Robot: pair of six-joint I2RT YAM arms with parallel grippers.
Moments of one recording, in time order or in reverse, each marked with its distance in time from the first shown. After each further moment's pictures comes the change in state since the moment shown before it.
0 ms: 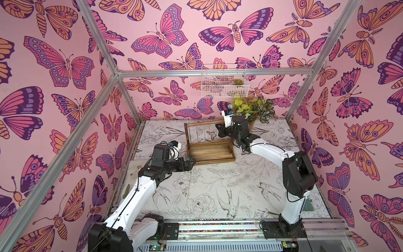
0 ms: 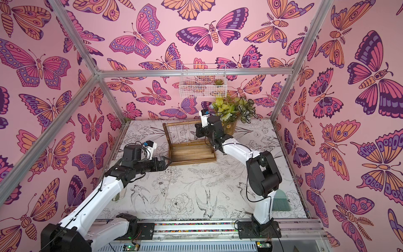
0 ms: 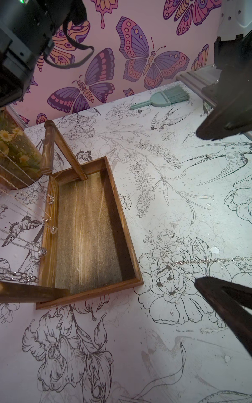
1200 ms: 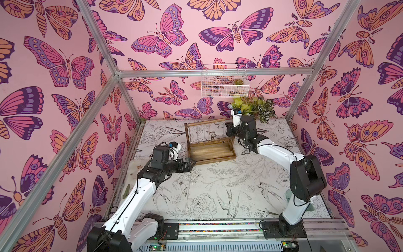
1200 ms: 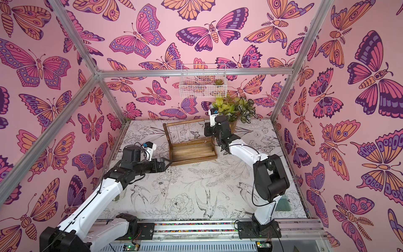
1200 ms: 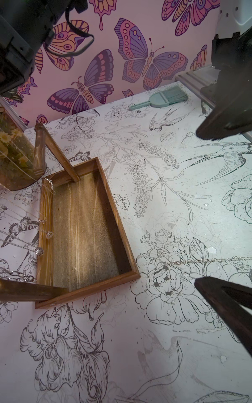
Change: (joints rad) left arm 0.000 -0.033 -0.025 0.001 0.001 -0.004; right arm -0.071 -0.097 -0.081 -0.027 0.101 -0.033
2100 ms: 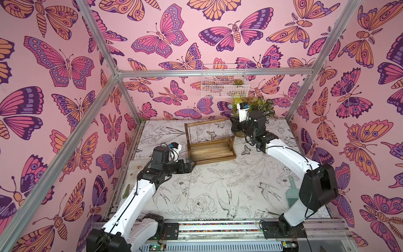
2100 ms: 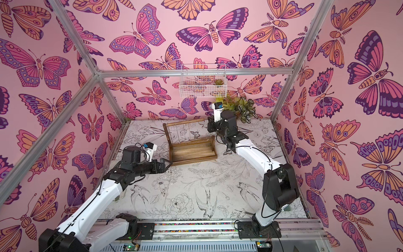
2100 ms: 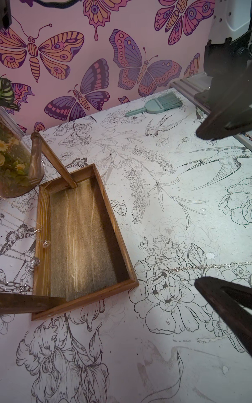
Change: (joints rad) left arm -0.014 -0.012 -0.007 0.006 0.026 0.003; right arm -0.014 -0.135 0.030 -0.085 -0.029 -0.033
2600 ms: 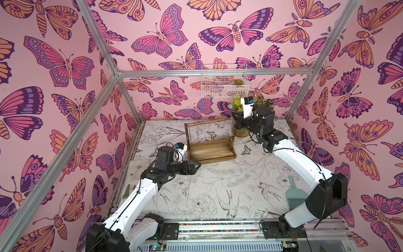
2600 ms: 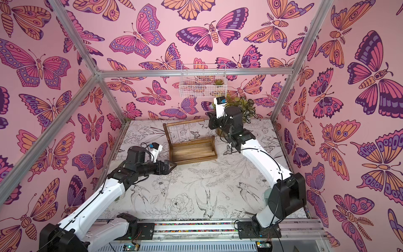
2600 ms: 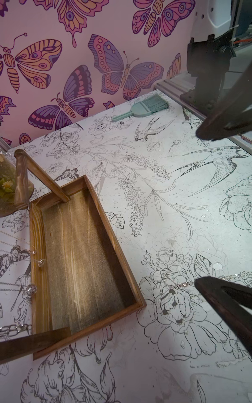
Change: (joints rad) left arm -0.077 0.028 0.000 0.044 0.000 0.033; right arm 0.004 -0.104 0.060 -0.085 -0.059 -0.003
